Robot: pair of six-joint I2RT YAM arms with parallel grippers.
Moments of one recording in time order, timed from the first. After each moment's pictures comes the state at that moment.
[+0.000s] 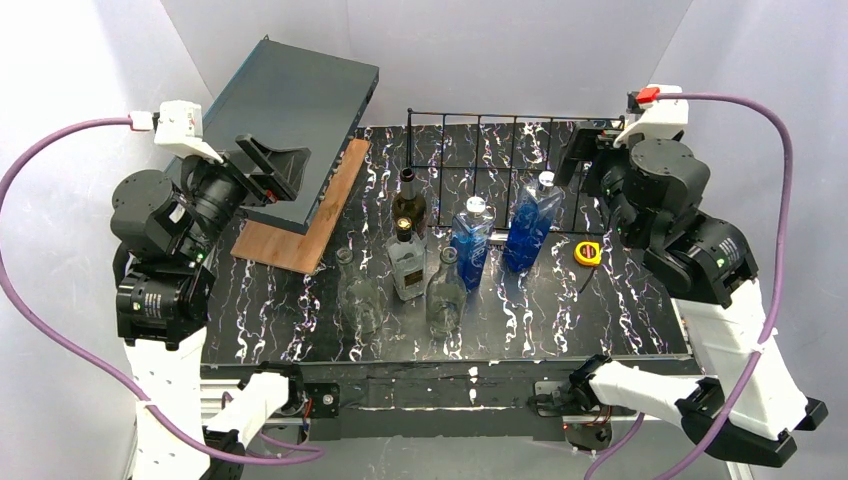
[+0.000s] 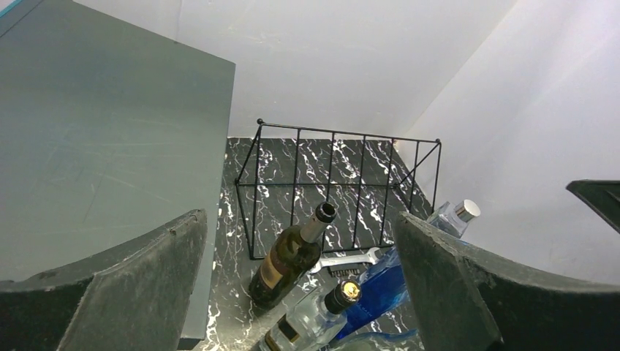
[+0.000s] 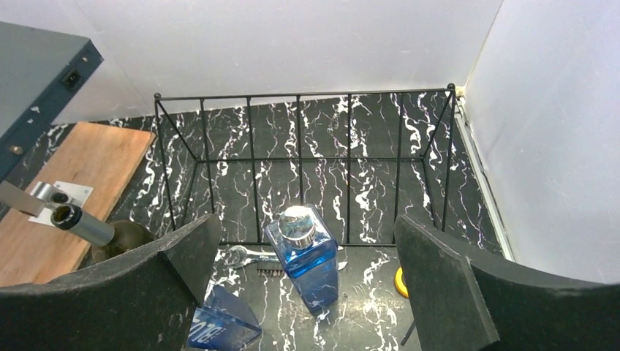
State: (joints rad) left arm -0.10 0.92 1.63 -0.69 0.24 -0.38; right arm 0.68 1.05 1.72 -0.84 0.63 0.21
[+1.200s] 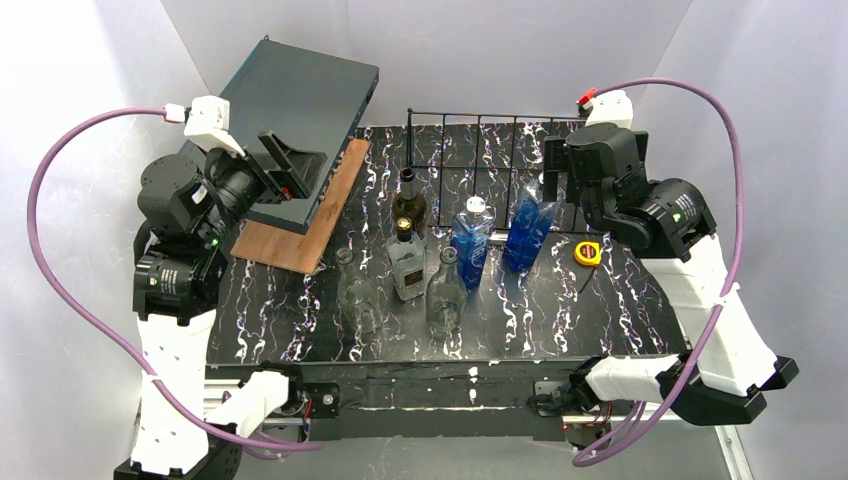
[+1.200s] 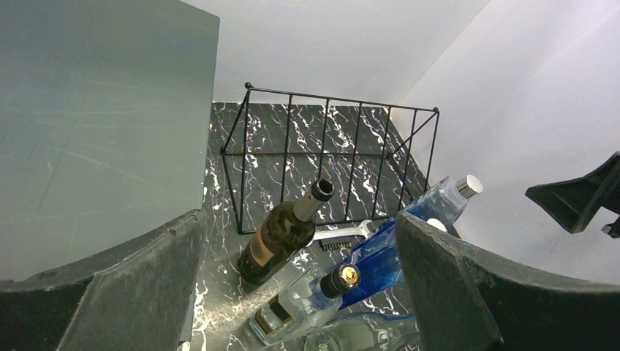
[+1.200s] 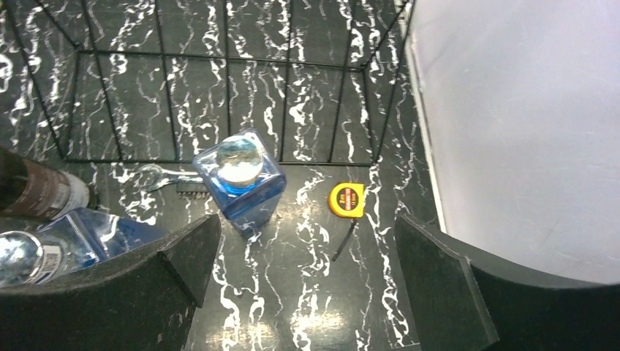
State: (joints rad) left arm -0.13 0.96 1.58 -0.69 0.27 -0.39; right arm 0.68 1.24 1.85 -1.21 0.73 0.25
